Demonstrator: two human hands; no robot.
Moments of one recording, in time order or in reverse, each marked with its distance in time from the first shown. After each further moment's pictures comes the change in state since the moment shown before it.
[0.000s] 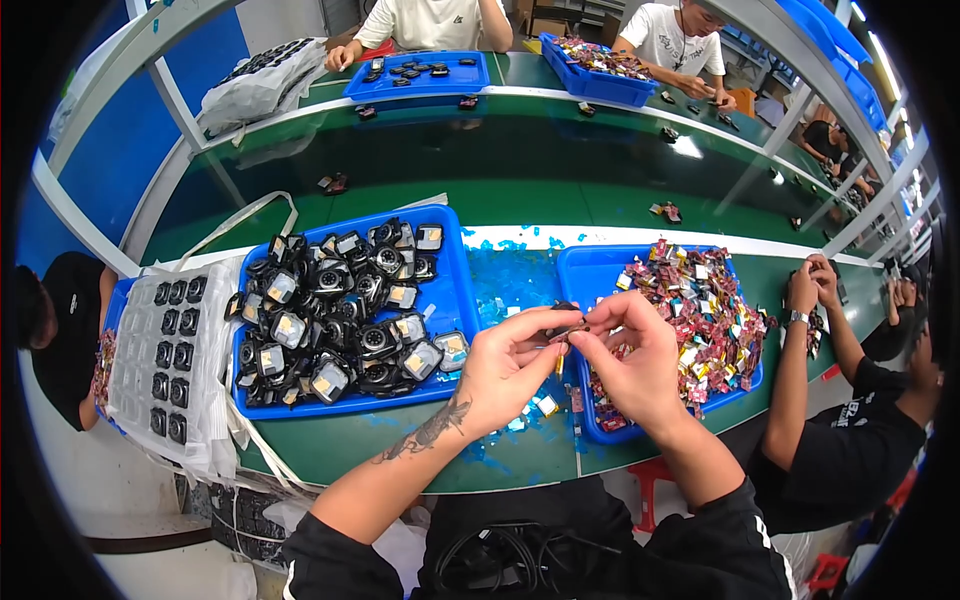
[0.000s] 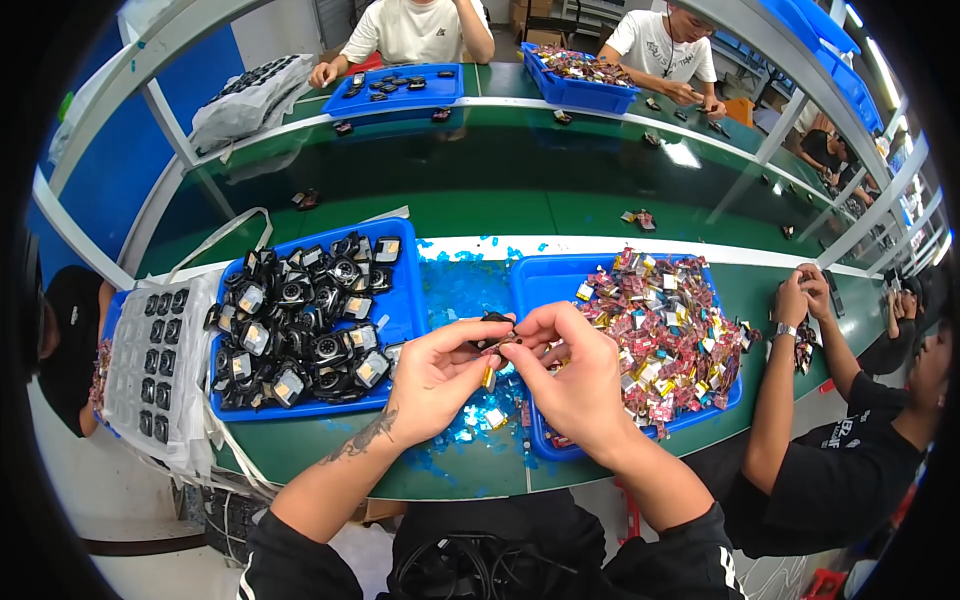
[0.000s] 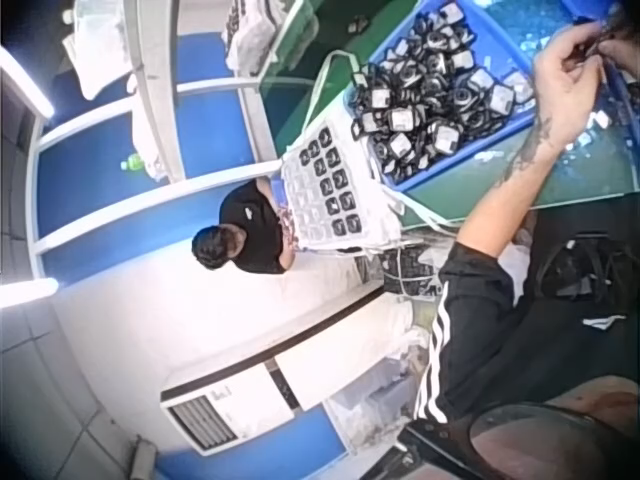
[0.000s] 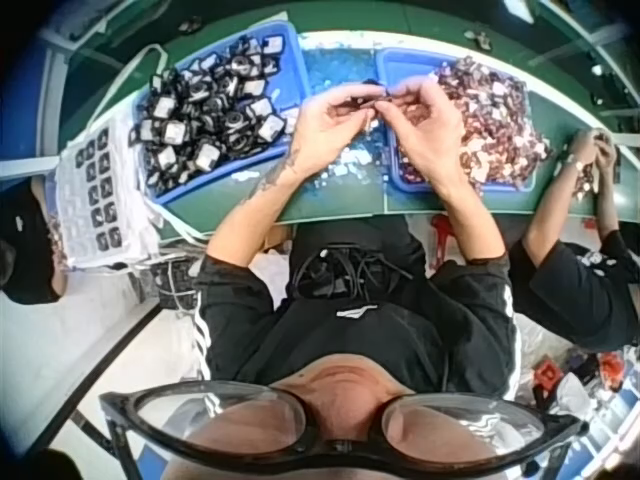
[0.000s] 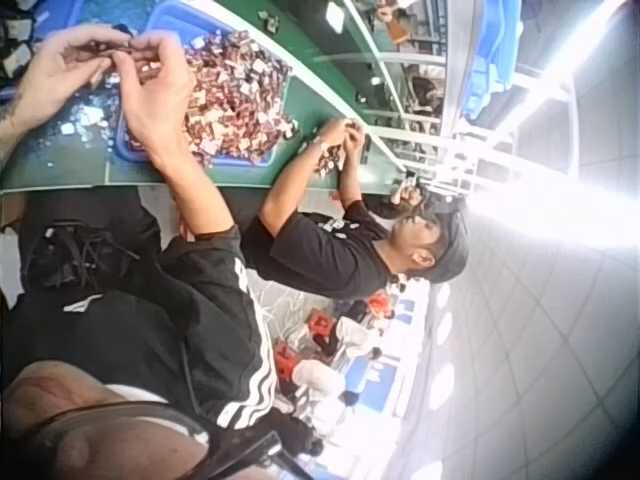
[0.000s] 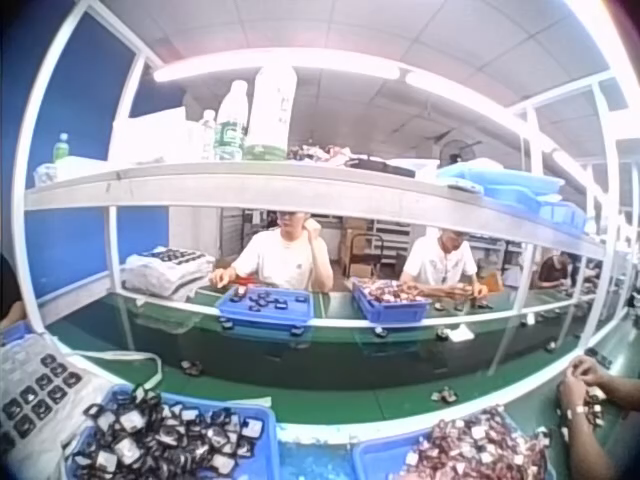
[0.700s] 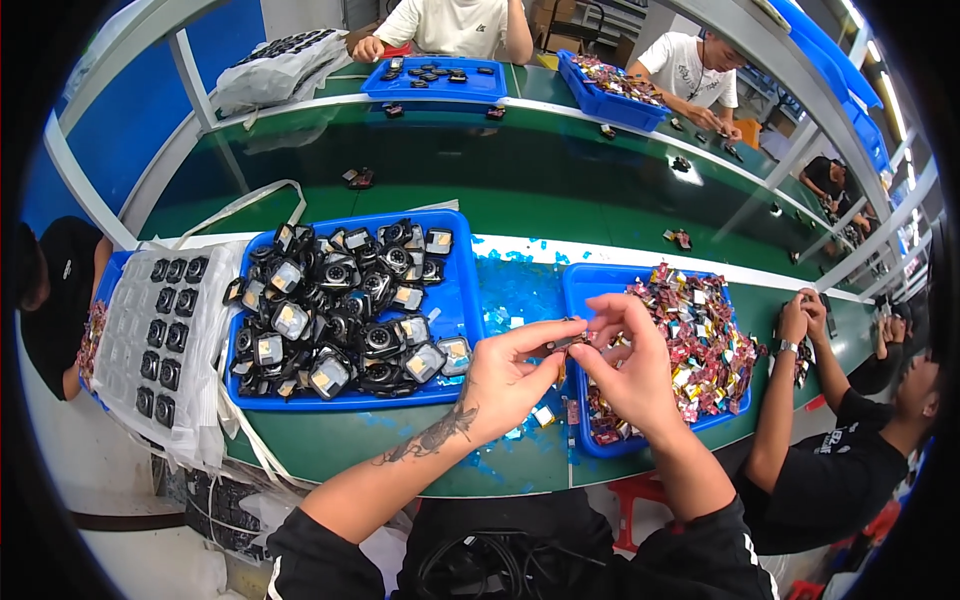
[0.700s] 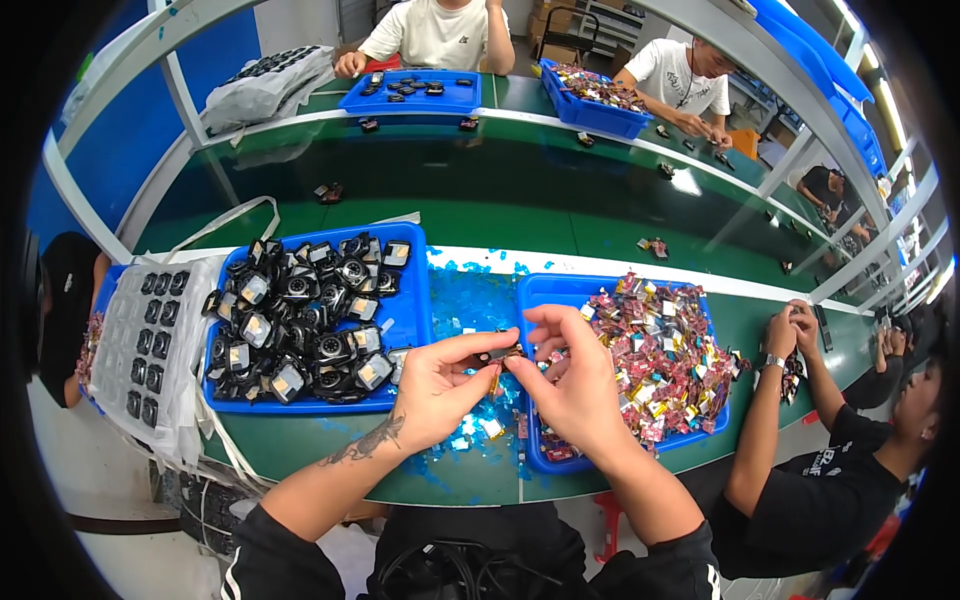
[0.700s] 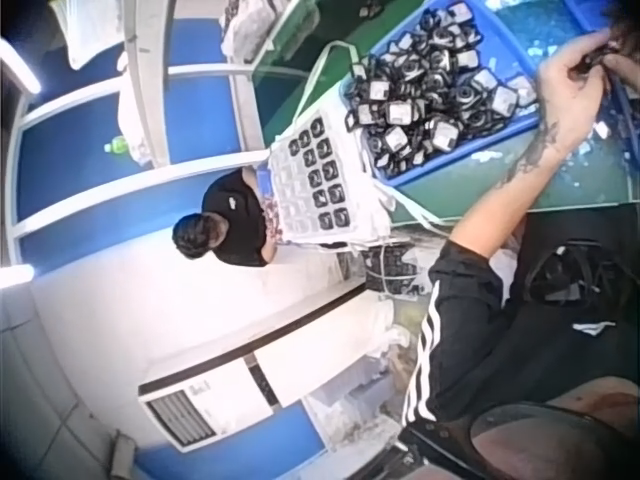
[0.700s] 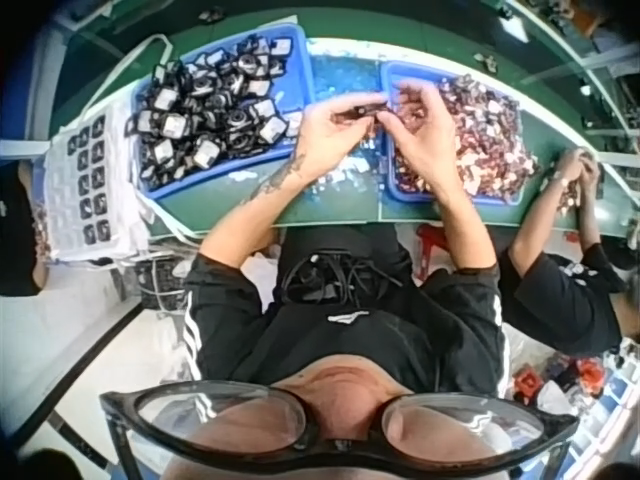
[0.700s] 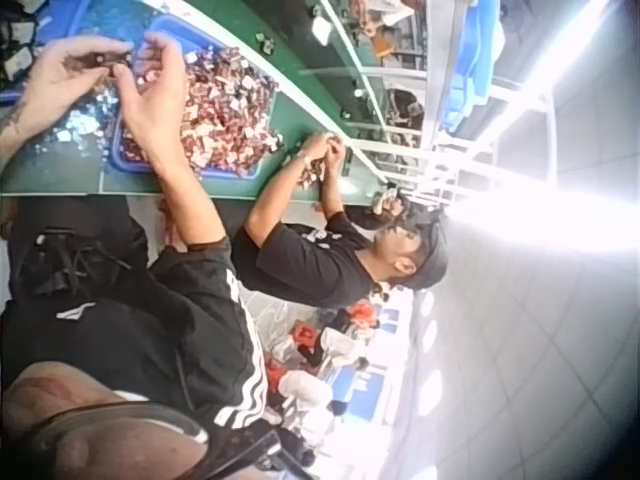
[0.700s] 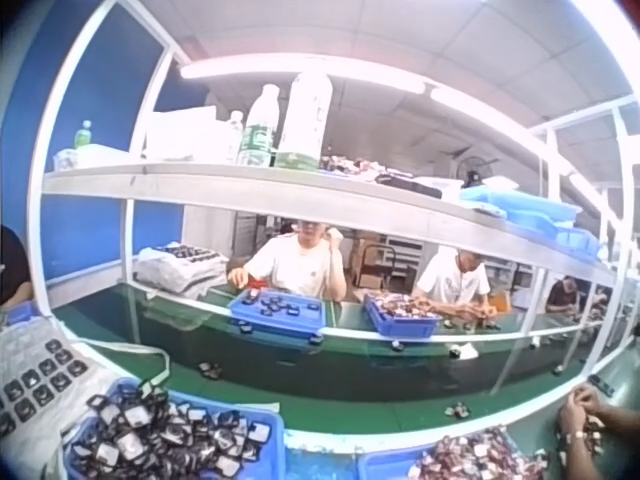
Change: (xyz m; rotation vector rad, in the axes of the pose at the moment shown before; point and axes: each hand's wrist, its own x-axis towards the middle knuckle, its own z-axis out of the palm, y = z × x) left_hand -0.004 0.002 -0.001 -0.024 0.047 -0.021; right_hand 0.010 -0.002 0.002 -0.100 -0.071 0.011
